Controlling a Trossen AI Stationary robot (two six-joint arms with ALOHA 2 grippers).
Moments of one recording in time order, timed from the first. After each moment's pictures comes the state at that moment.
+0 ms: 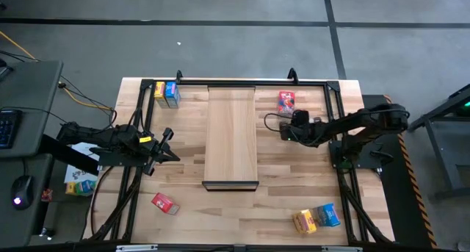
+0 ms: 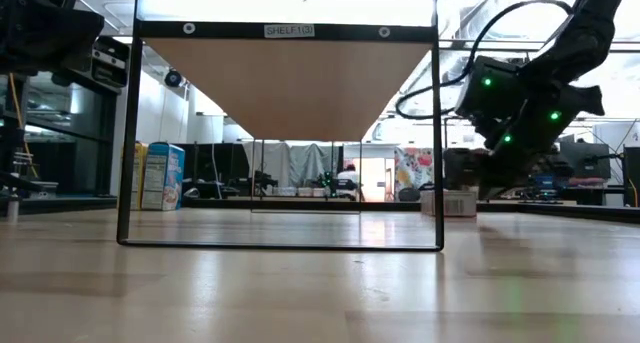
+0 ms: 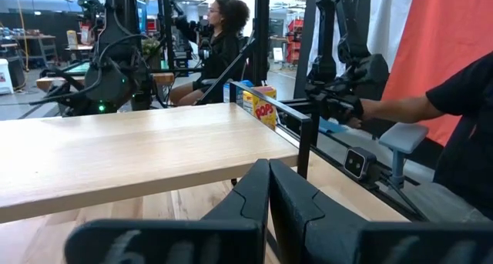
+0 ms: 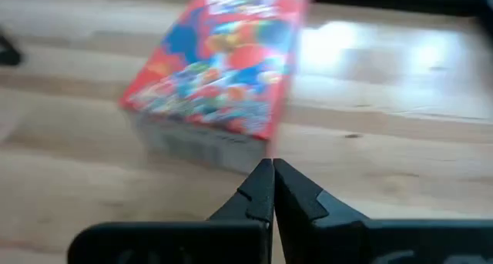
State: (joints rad) left arm -0.16 0.02 0.02 0.02 0.20 0.00; right arm -0.14 1.46 0.43 -0.17 0.88 1.11
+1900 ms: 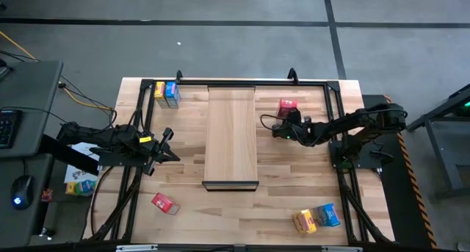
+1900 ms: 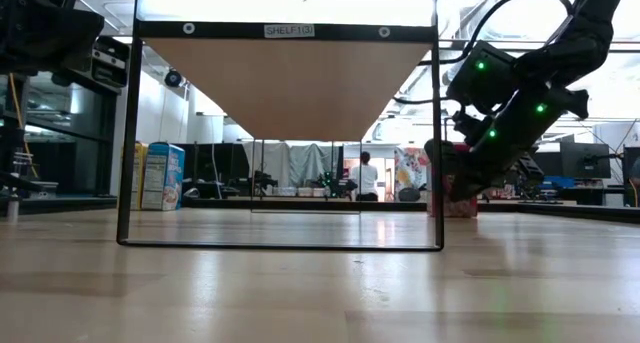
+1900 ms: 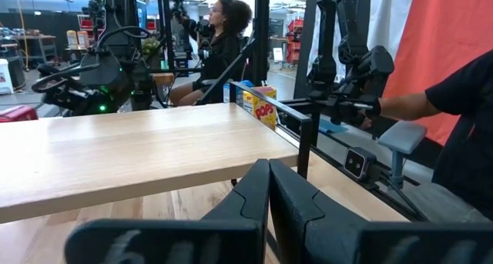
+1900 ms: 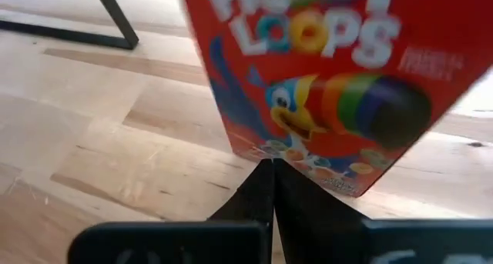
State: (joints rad) left arm -0.16 0.02 0.02 0.02 0.20 0.00; right arm -0.14 1.49 0.43 0.10 0.71 0.92
